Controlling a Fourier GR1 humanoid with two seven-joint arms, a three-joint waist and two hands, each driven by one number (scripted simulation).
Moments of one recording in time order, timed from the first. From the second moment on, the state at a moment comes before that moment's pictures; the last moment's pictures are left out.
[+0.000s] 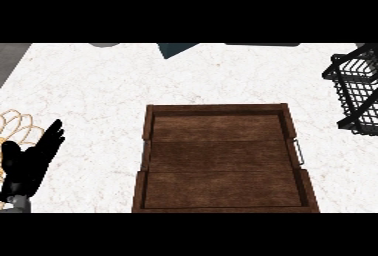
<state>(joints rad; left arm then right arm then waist) 0.01 0.35 0.13 -1.37 0.08 -0.08 0.14 -1.09 -0.82 0.00 -0.69 0.96 -0.10 -0.09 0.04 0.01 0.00</state>
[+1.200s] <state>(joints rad) 0.01 0.32 0.13 -1.39 0.06 -0.08 0.16 -1.25 -0.84 -0.07 -0.24 1.02 0.05 -0.03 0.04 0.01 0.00</state>
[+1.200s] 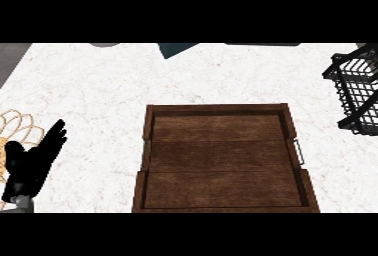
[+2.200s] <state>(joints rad) 0.06 0.32 0.16 -1.41 0.06 -0.07 0.15 -1.26 -1.21 -0.56 -0.15 0.58 0.21 -0.02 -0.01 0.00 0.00</state>
